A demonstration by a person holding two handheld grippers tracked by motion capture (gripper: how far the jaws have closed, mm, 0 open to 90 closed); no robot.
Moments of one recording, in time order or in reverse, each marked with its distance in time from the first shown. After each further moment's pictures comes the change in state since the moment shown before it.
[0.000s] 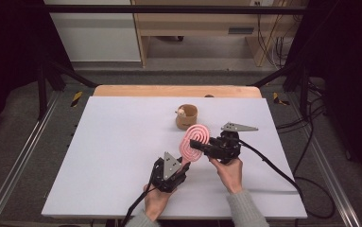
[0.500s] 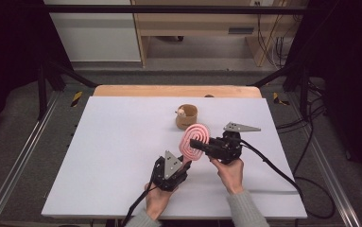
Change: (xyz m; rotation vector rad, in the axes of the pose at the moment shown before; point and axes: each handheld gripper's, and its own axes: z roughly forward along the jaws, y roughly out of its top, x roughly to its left) left arm -0.001 0.006 0.000 -0.018 -0.002 0.007; right arm 0.004 0.002 -0.006 -0.032 0.062 0.013
